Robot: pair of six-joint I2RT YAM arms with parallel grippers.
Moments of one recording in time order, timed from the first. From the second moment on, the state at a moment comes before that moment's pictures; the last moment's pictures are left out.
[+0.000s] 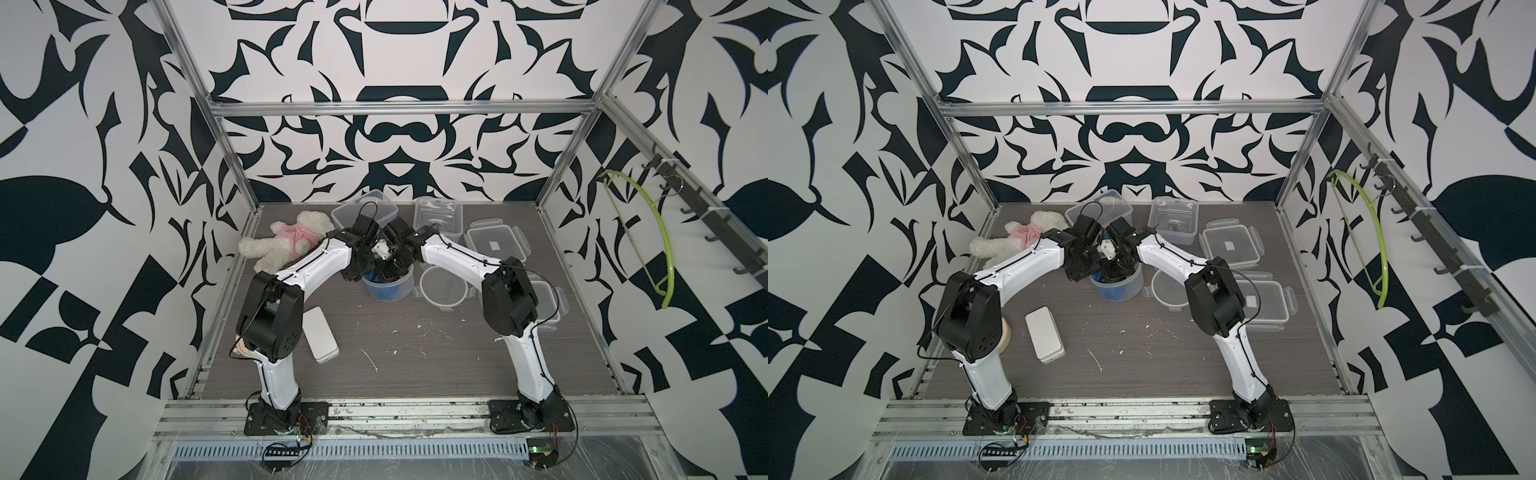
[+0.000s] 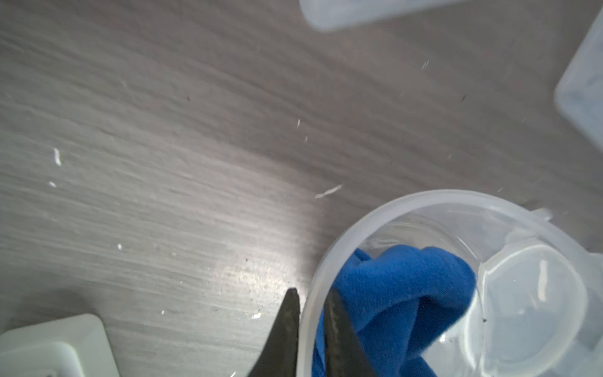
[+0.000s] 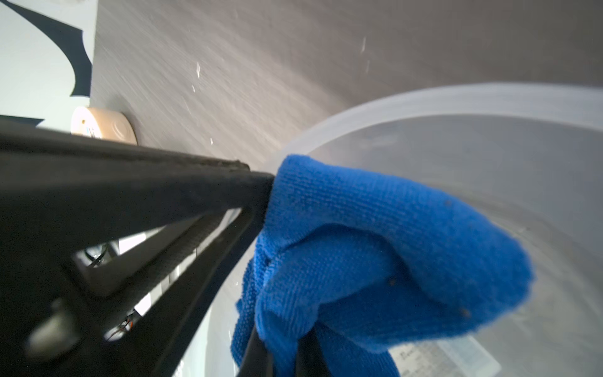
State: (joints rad) left arm -0.54 1.83 1.42 -0.82 -0.10 -0.83; right arm 0.69 2.18 1.81 -0.78 -0.50 0.31
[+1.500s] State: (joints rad) left arm -0.62 1.78 1.25 -0.70 0.05 -0.90; right arm 0.68 2.01 1.54 -0.29 -0.13 0.49
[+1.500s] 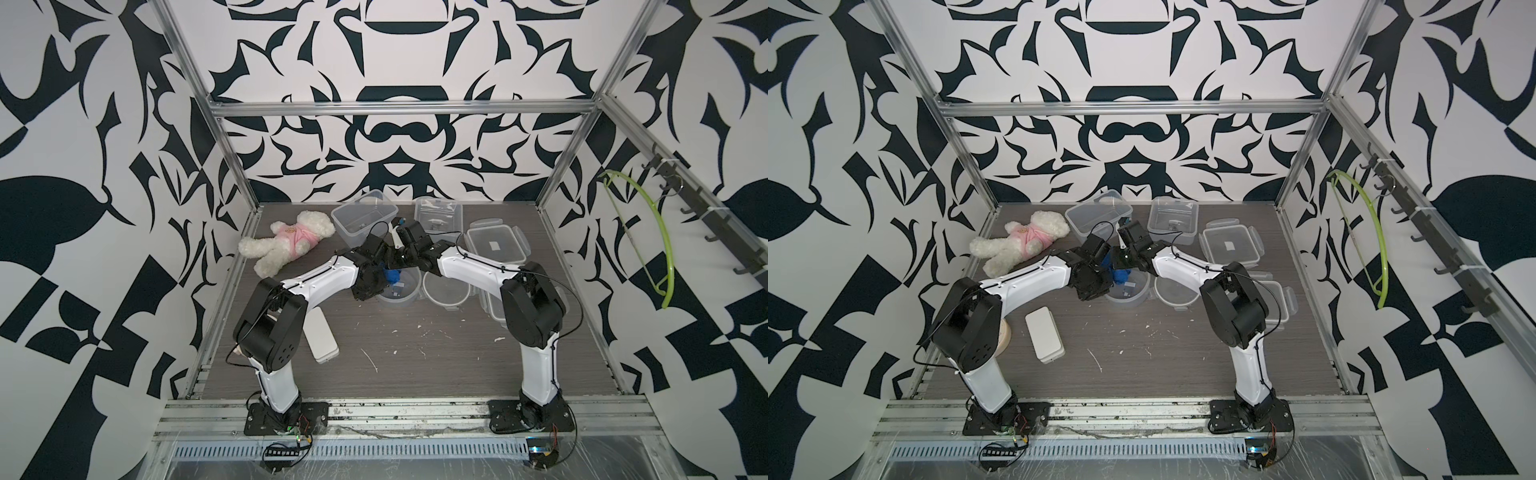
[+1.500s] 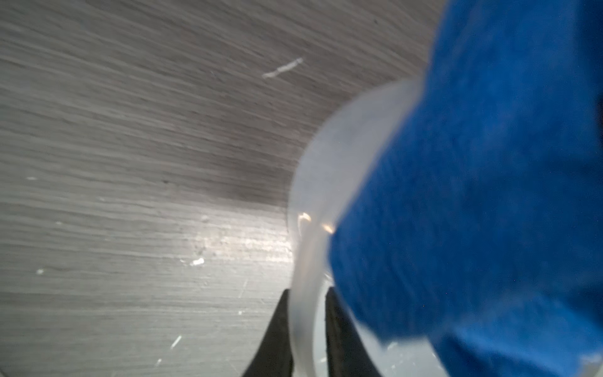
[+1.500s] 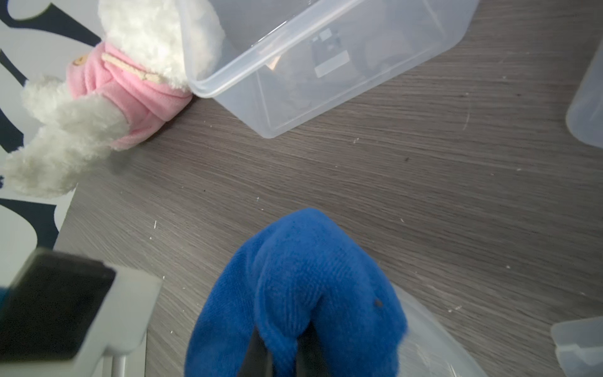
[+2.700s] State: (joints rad) left arm -0.63 1.82 1.33 -0.87 0.02 -0.81; right arm 0.74 1.89 1.27 -0.44 -0.46 0.40
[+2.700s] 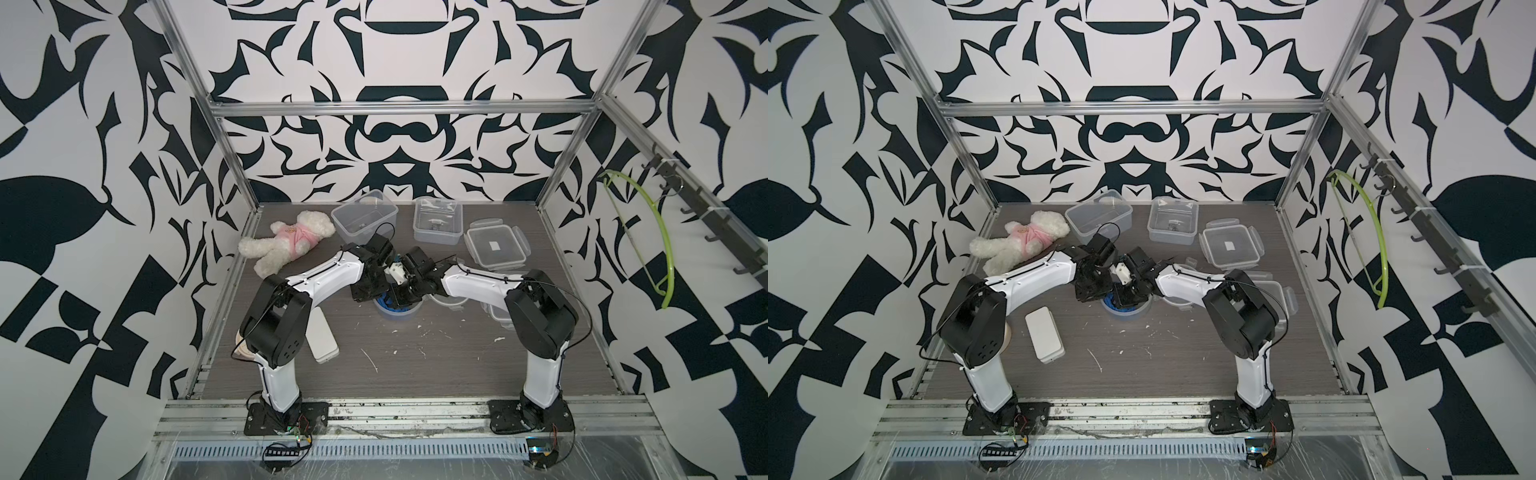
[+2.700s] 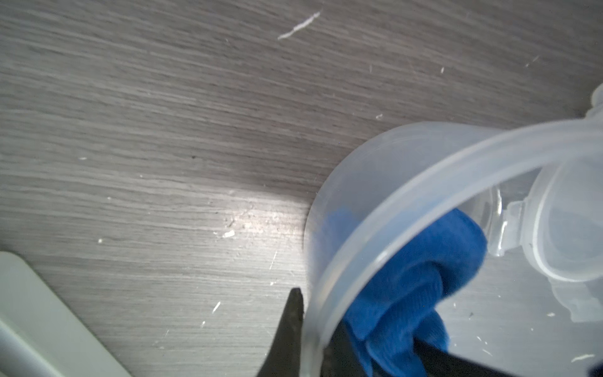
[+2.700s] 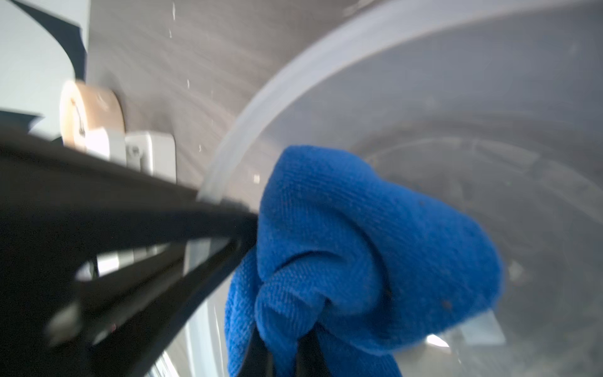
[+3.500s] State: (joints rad) left arm -0.58 1.79 1.24 -0.69 0.08 -0.85; right arm 0.74 2.08 1.76 -0.87 0.26 0.24
